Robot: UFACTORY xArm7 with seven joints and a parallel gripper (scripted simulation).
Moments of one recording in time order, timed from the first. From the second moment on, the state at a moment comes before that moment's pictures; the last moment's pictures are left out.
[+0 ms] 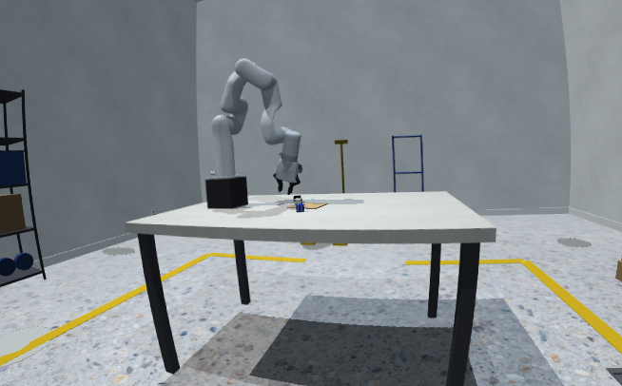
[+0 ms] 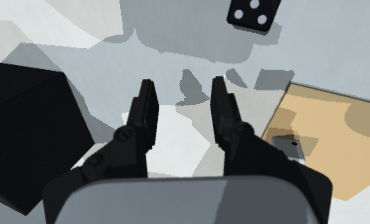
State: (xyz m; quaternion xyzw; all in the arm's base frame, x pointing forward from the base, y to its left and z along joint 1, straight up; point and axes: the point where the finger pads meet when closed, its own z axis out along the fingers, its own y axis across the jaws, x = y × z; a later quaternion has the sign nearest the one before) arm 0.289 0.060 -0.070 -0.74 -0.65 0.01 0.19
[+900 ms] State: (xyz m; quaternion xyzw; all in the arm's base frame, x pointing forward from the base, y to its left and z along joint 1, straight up) arm 0.332 0.131 -0.006 -0.76 -0.64 0.00 0.01
